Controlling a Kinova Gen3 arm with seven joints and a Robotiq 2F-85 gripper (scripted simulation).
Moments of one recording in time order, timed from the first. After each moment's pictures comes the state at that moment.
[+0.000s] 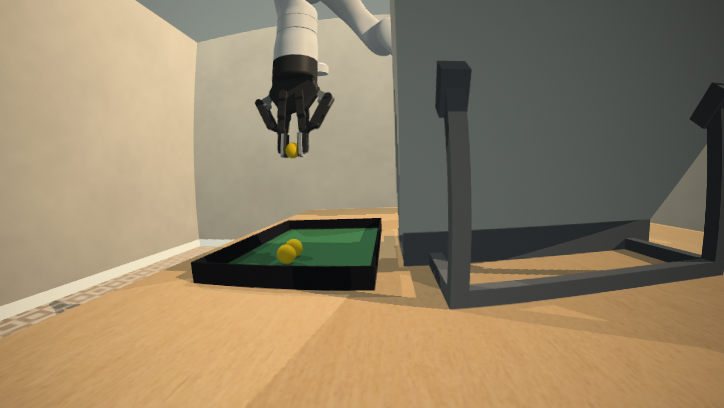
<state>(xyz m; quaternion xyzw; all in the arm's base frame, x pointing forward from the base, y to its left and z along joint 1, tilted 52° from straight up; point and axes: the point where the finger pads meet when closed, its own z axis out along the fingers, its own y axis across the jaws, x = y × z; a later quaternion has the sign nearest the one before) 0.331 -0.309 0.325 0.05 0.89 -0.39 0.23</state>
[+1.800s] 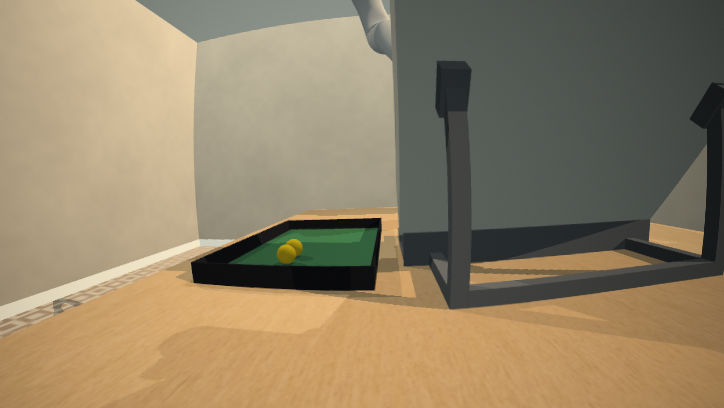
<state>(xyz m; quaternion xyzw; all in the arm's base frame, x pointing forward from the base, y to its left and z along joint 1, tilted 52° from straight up) 0.384 -0.002 0.356 0.04 0.90 -0.38 0.22</state>
